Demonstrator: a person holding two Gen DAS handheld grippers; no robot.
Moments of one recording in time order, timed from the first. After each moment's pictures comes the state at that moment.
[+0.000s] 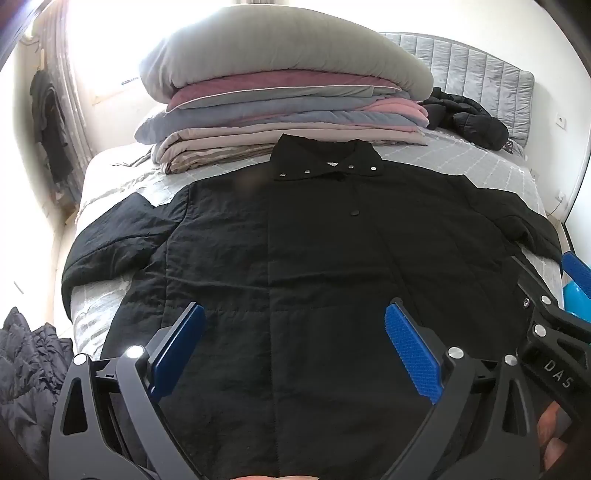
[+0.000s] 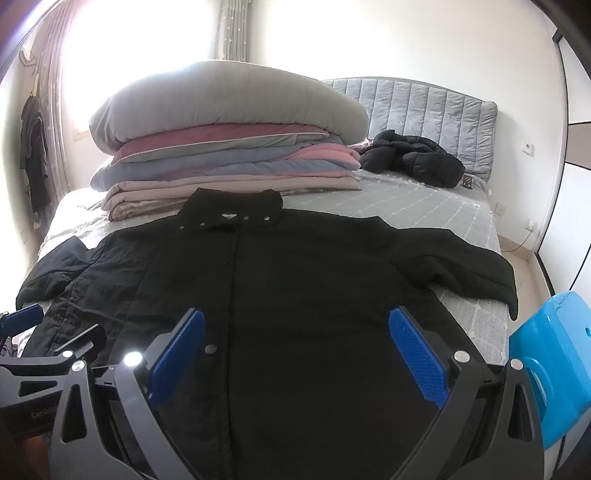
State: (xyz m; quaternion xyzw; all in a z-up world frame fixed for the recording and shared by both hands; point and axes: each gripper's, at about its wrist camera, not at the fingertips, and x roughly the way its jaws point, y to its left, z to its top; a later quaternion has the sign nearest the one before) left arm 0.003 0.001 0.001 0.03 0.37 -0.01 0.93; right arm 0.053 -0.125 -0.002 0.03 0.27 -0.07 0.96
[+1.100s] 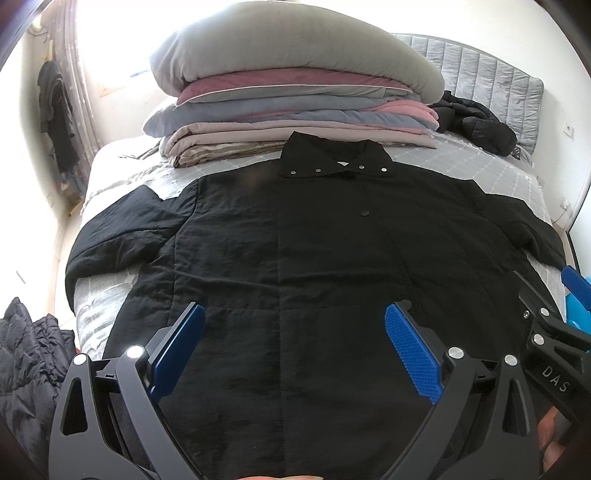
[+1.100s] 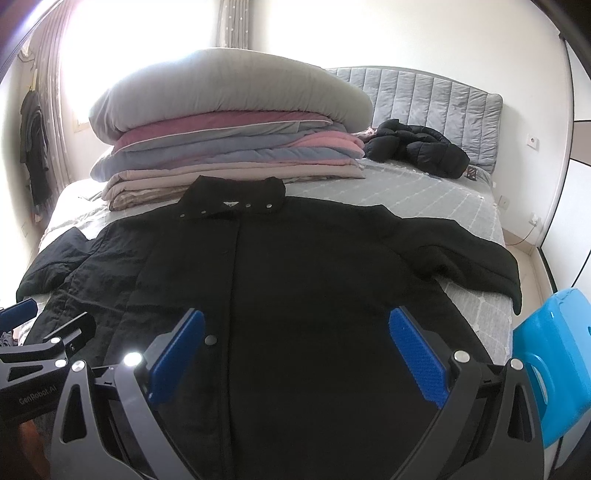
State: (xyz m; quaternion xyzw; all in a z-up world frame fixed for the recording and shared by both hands) left arm 0.003 0.009 -0.001 0.01 0.37 0.01 0.93; right arm 0.059 -0.128 -0.006 0.03 0.30 -0.06 0.95
